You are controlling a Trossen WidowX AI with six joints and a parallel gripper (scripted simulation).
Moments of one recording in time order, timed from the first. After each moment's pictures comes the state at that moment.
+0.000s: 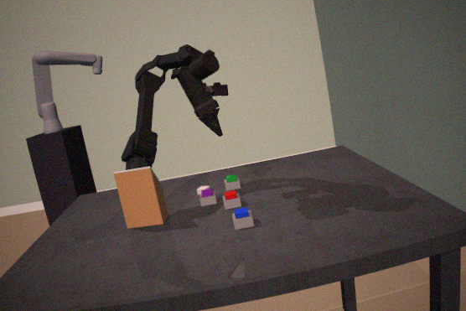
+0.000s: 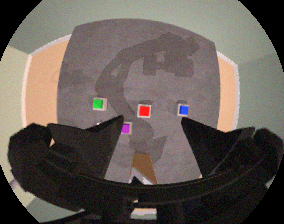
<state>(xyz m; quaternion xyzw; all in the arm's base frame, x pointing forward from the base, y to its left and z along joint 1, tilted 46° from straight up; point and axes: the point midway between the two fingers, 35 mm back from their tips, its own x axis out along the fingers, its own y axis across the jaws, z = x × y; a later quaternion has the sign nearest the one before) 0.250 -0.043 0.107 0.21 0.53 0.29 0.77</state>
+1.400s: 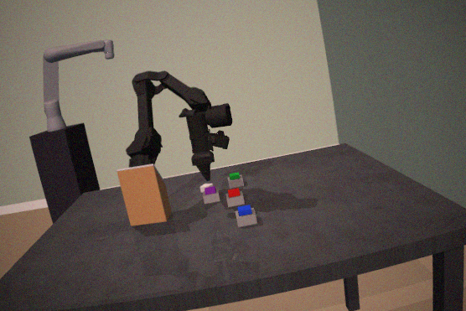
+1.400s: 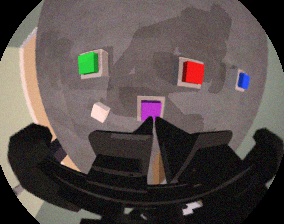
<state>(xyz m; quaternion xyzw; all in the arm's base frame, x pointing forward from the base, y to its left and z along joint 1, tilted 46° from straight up) 0.176 0.090 0.043 0.21 0.64 0.34 0.66</state>
